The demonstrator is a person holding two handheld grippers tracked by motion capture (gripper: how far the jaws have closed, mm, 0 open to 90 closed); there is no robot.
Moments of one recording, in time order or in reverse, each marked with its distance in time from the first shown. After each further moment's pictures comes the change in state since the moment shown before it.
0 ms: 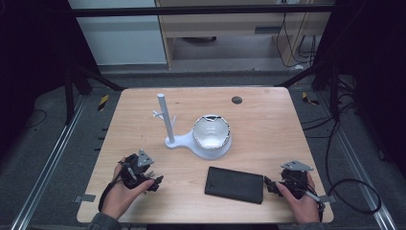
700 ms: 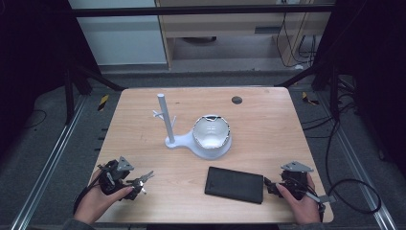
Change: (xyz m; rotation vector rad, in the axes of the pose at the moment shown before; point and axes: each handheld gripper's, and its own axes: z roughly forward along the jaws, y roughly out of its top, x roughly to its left) left arm 0.029 -0.039 -0.018 0.136 -0.048 -0.013; right arm 0.002 -0.002 -0.002 0.002 0.010 -0.001
